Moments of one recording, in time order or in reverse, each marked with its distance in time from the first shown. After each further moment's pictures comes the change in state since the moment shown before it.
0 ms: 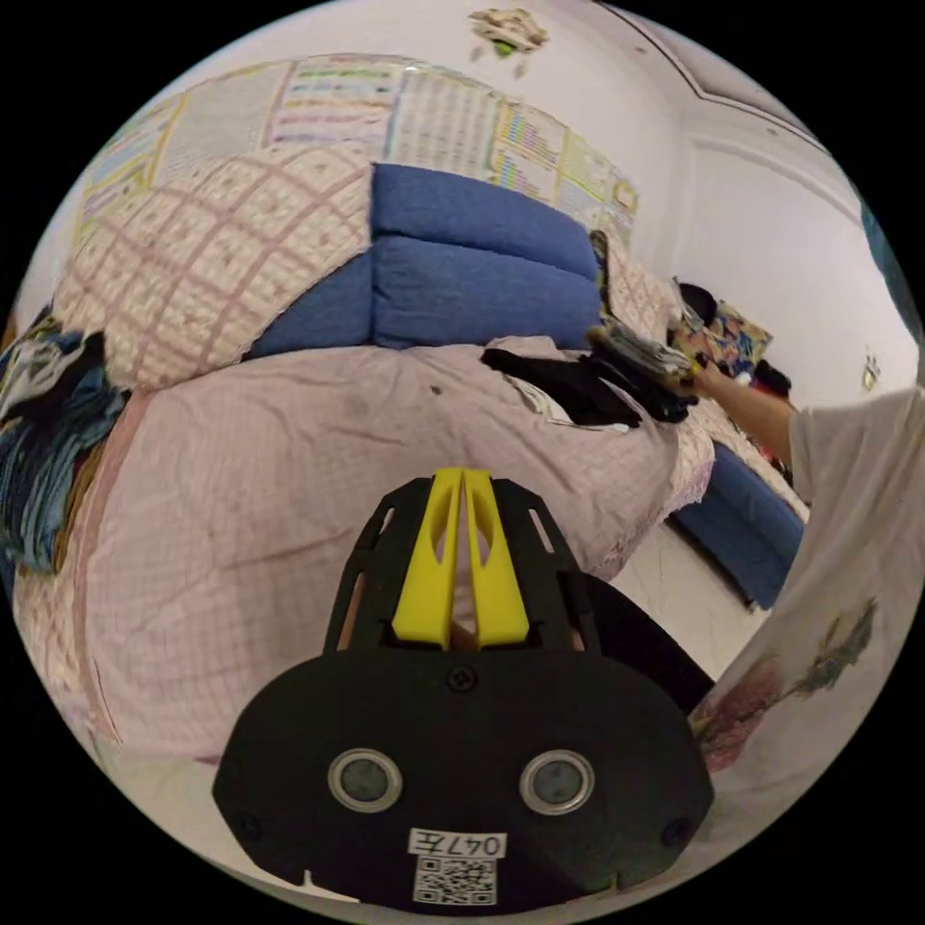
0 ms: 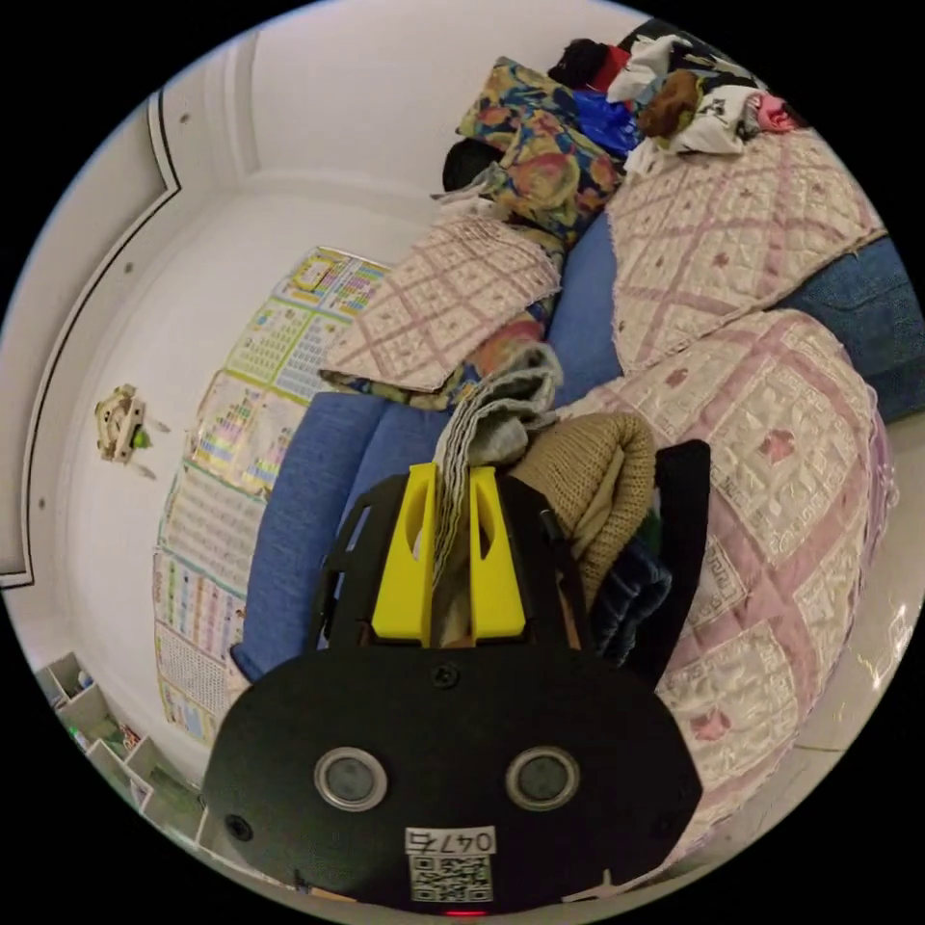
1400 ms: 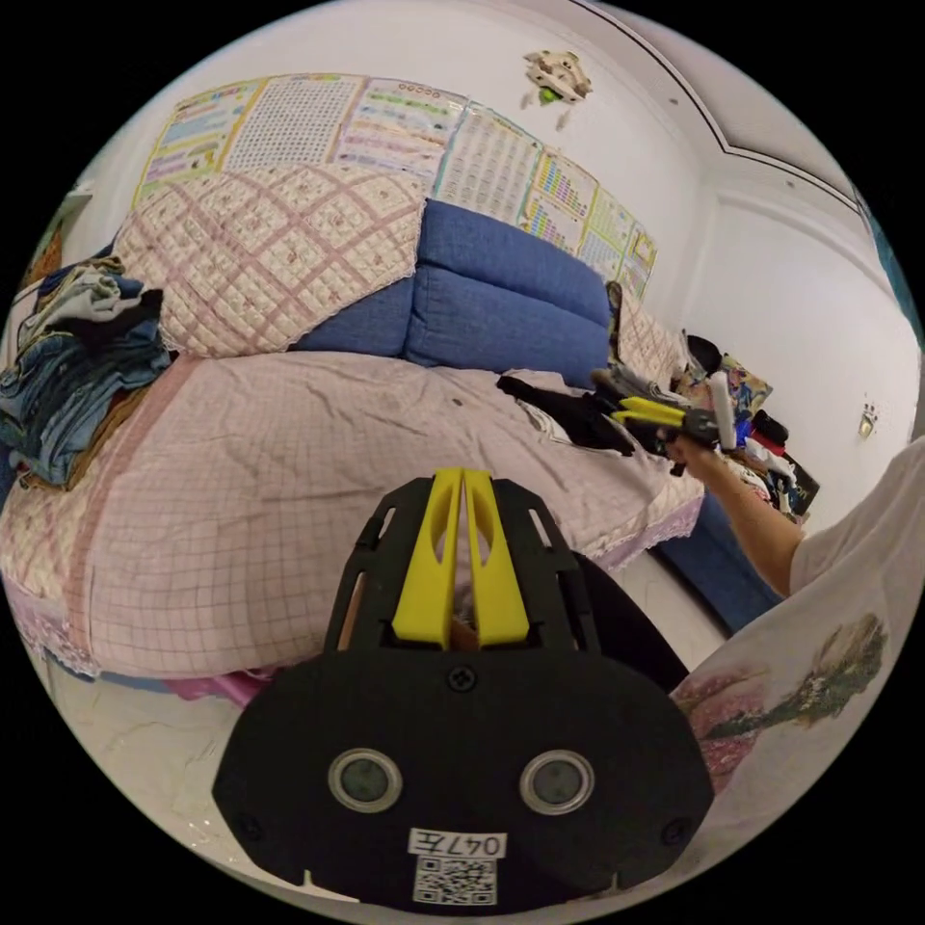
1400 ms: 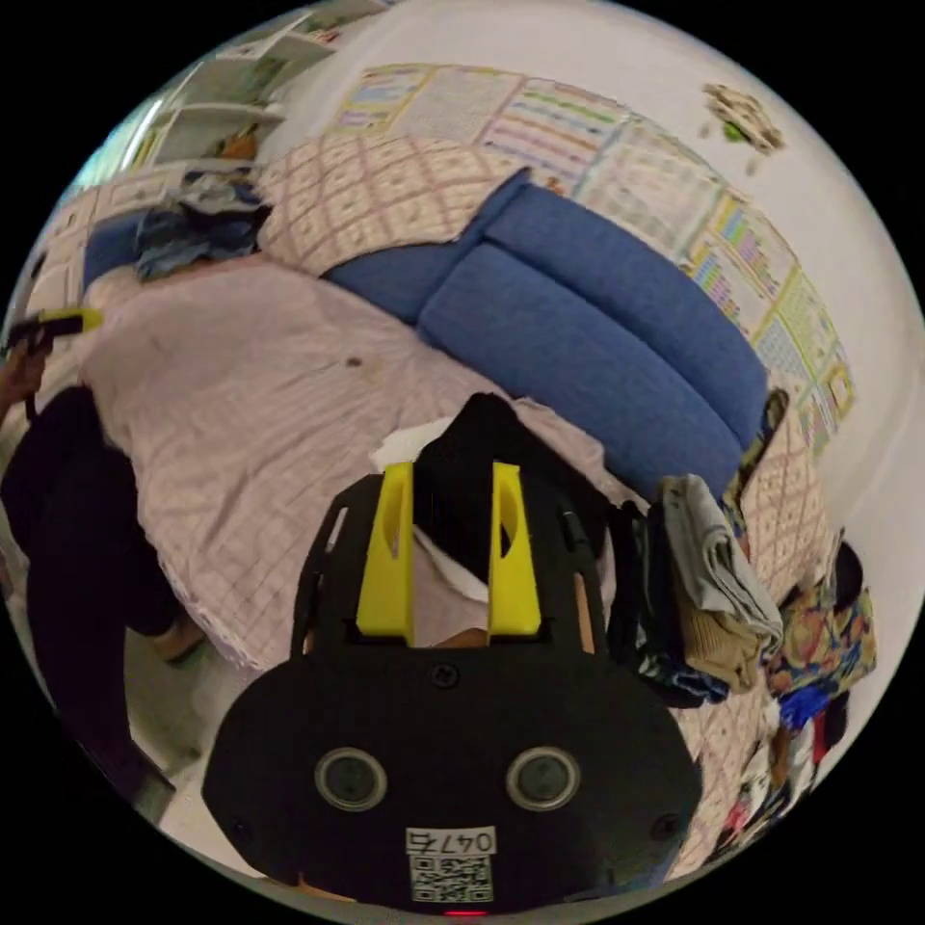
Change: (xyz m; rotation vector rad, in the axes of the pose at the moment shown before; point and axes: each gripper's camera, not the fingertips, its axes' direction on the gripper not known) left arm 0.079 -0.046 -0.181 0.069 0.035 -0.070; right arm -0.541 0.657 0.021 -0.512 0.002 -1.791
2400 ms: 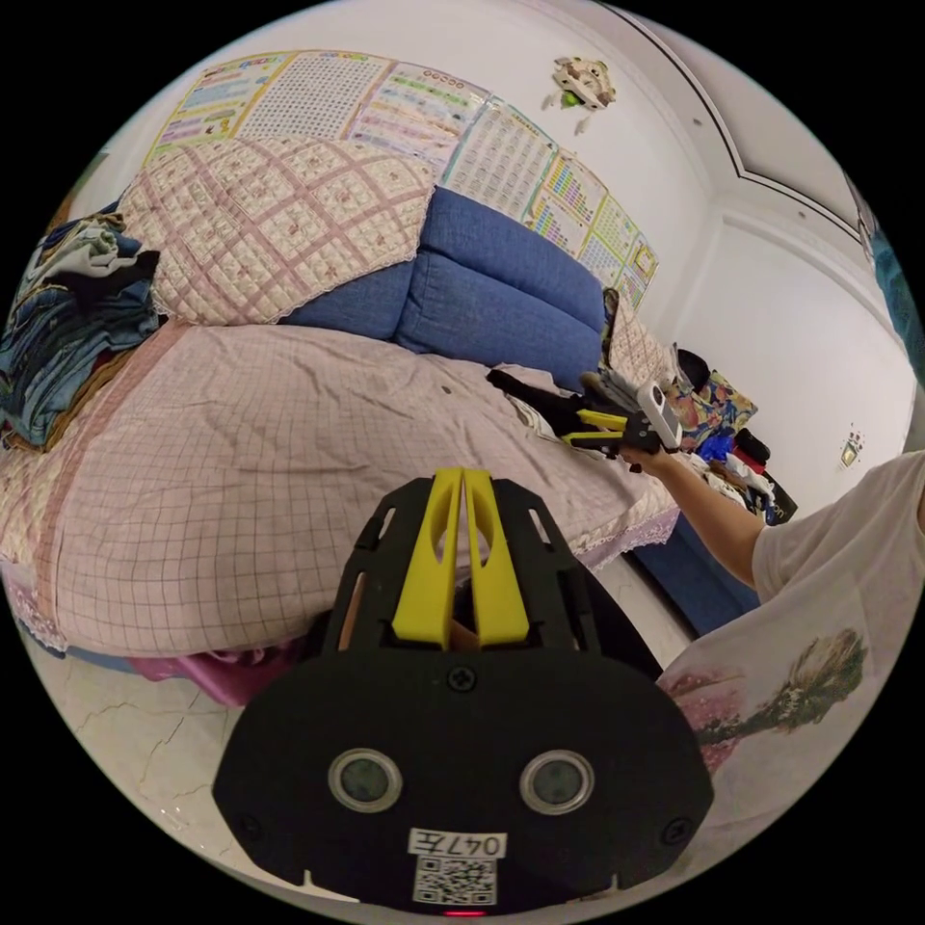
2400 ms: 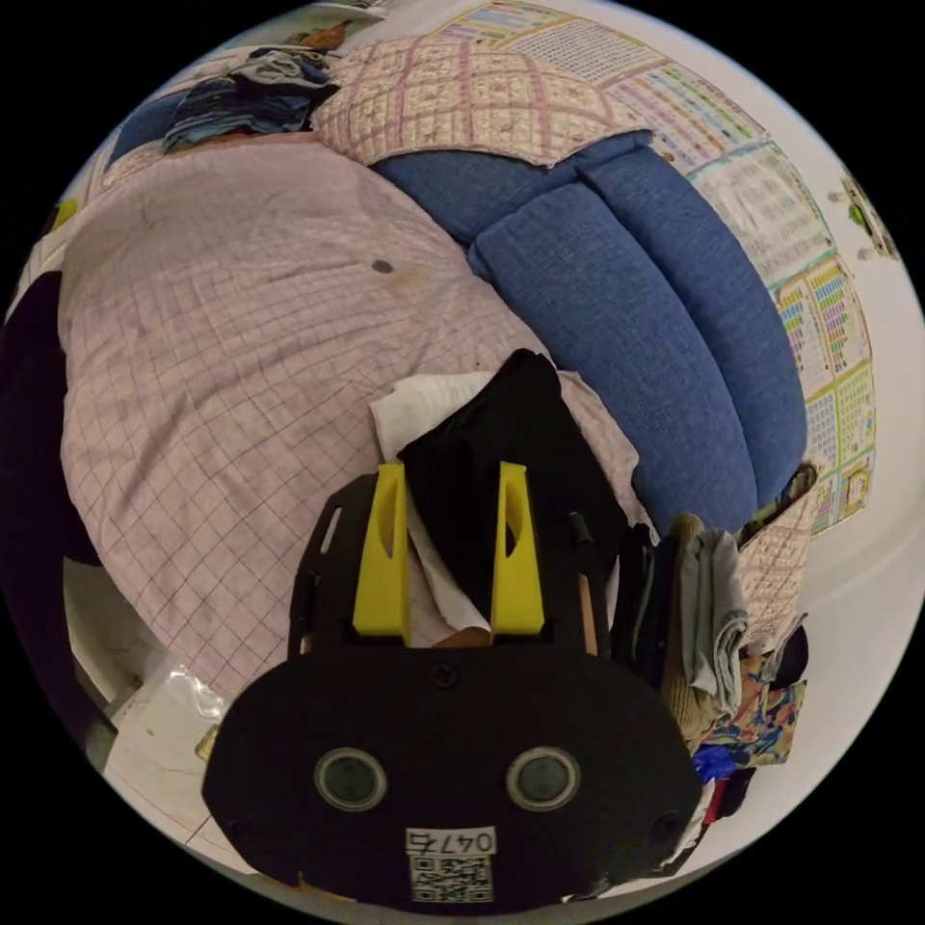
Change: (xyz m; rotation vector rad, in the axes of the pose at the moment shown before) left arm 0.022 -0.092 -0.157 -0.012 0.066 -0.072; right arm -0.054 -0.317 0.061 -0.169 0.021 -0.214
